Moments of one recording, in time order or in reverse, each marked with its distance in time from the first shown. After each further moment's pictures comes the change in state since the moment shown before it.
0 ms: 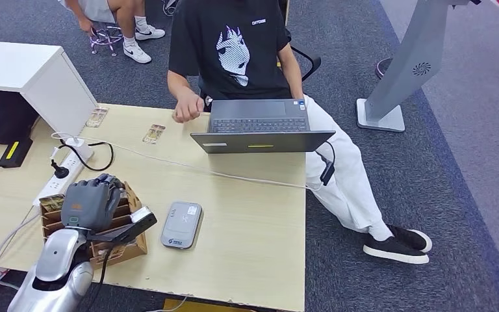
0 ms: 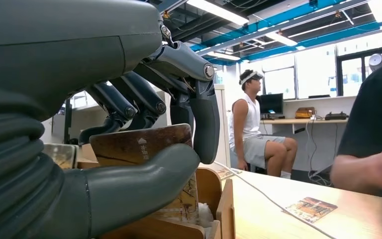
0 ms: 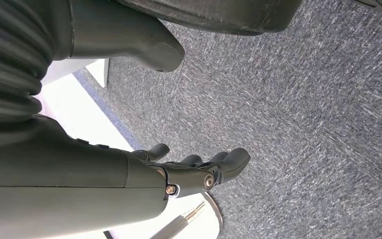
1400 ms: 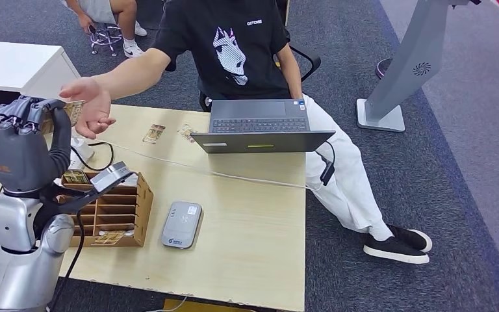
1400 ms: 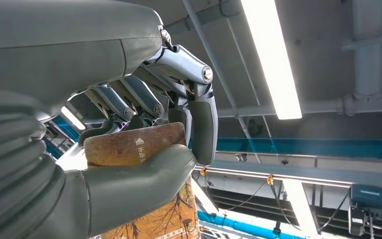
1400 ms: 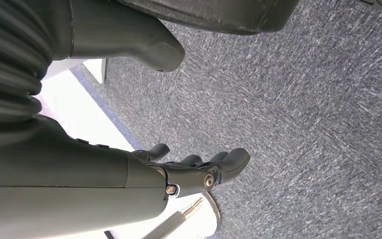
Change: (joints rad) left arm -0.208 -0.011 0.037 -0.298 -0.032 0.369 -0.118; right arm 0.001 0.000 0.000 0.000 0.018 -0.012 0.000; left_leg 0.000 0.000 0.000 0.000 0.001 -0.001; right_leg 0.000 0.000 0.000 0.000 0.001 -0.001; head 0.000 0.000
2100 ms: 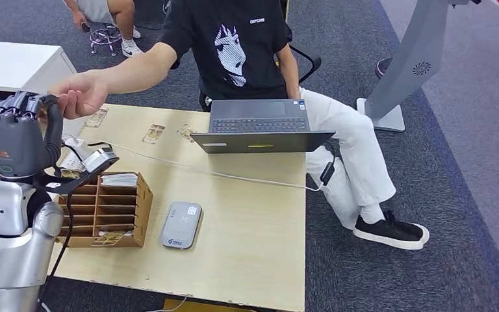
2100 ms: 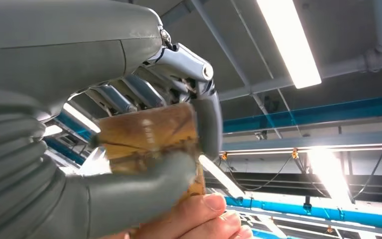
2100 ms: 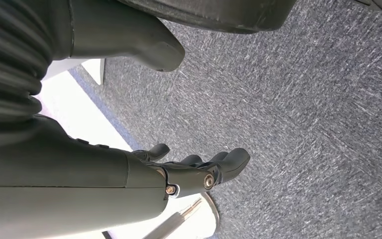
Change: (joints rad) left arm -0.068 0.030 0.088 0.225 0.016 0.008 -0.062; right arm 0.000 -0.005 0.000 -0.005 -0.007 -0.004 -0.009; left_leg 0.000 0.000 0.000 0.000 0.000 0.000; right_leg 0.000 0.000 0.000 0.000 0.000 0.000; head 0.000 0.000
